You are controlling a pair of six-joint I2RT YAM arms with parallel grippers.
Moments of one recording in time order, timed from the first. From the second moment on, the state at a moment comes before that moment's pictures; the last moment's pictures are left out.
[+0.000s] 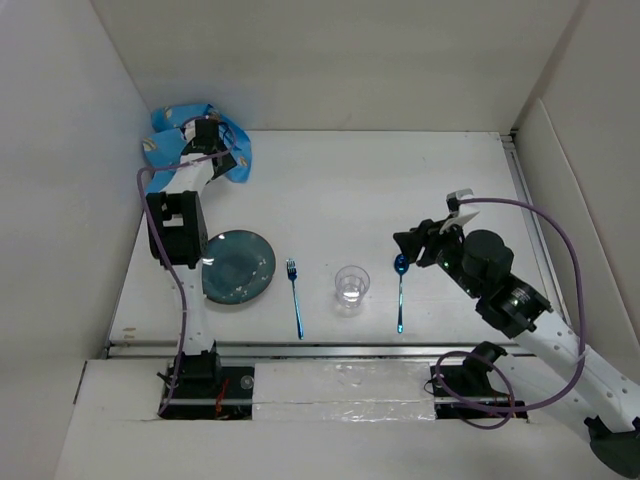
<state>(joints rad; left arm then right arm) 0.02 2.24 1.86 -0.42 -0.25 -0.52 0.67 0.70 0.74 -0.19 0.17 0.36</state>
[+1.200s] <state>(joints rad) -0.55 2.26 2.12 -0.27 0.17 -0.44 0.68 1.01 0.80 -0.03 0.15 0.36</state>
